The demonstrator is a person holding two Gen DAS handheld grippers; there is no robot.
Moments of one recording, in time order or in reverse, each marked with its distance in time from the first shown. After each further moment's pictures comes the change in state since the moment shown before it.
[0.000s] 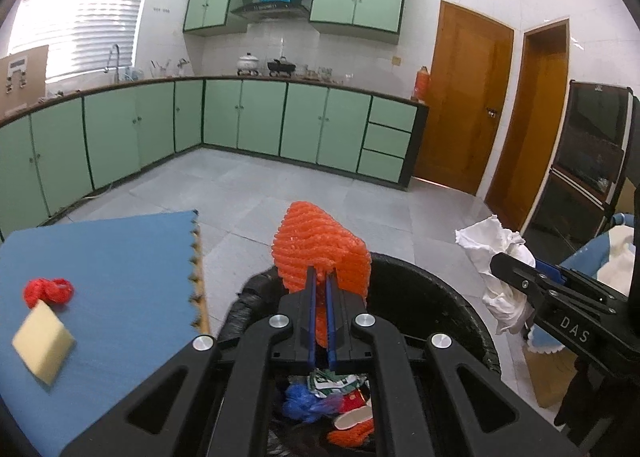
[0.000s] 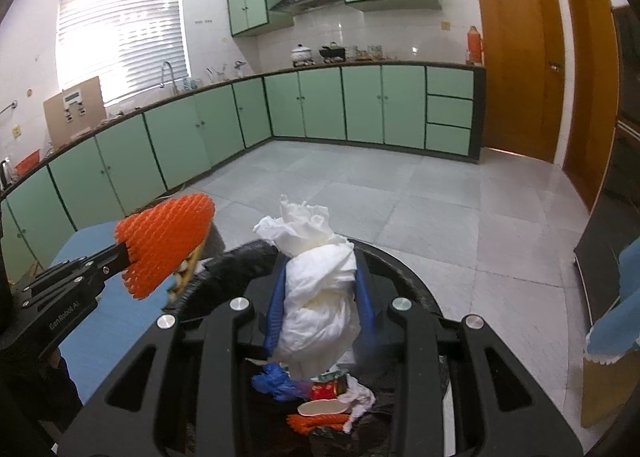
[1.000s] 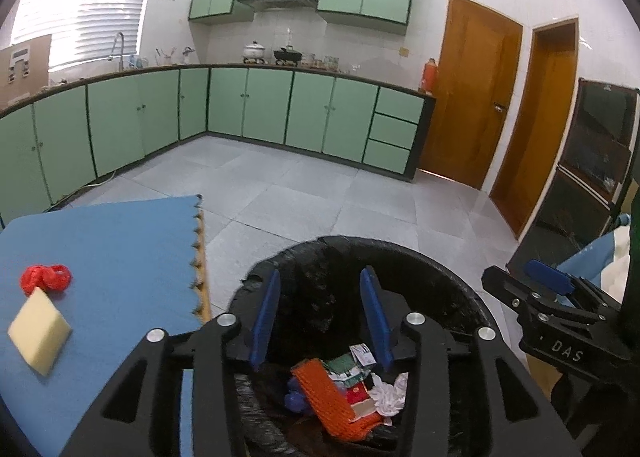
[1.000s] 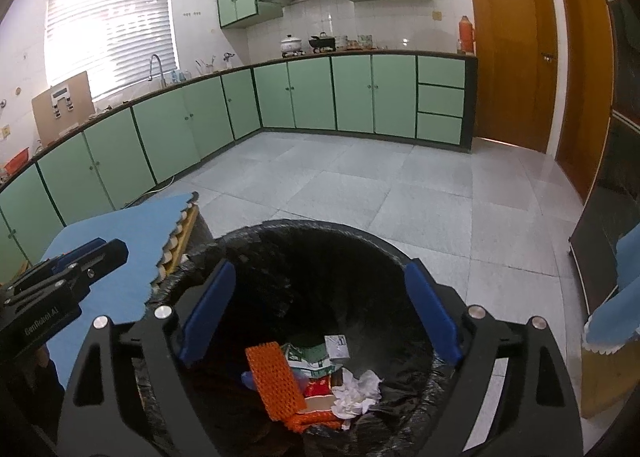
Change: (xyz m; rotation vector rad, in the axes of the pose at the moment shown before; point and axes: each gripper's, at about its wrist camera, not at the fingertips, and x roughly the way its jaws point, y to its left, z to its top) left arm -0.001 0.008 -0.005 -0.028 0.028 0.023; right arm 0.020 0.010 -0.004 0.004 0.023 -0.024
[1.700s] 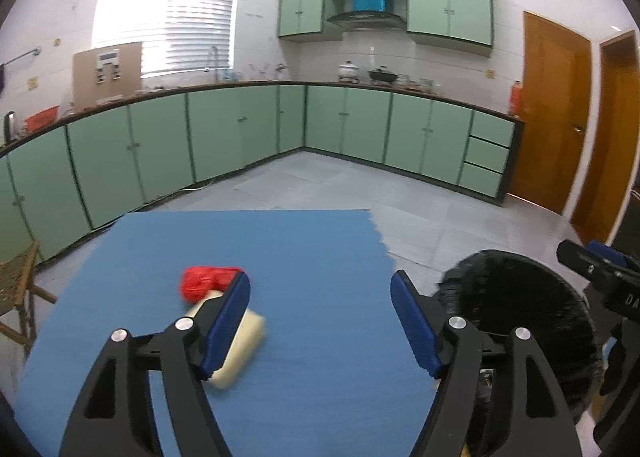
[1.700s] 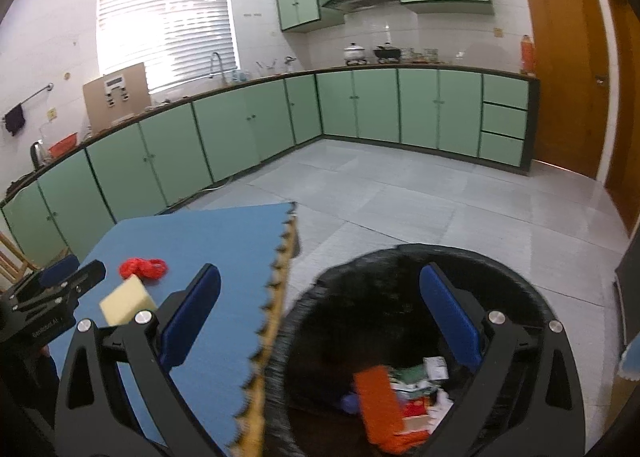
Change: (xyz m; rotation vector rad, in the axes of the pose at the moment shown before) left arm -0.082 0.161 -0.016 -0.067 -0.066 0.331; right arm 0.009 0.138 0.019 -0.078 -0.027 0.187
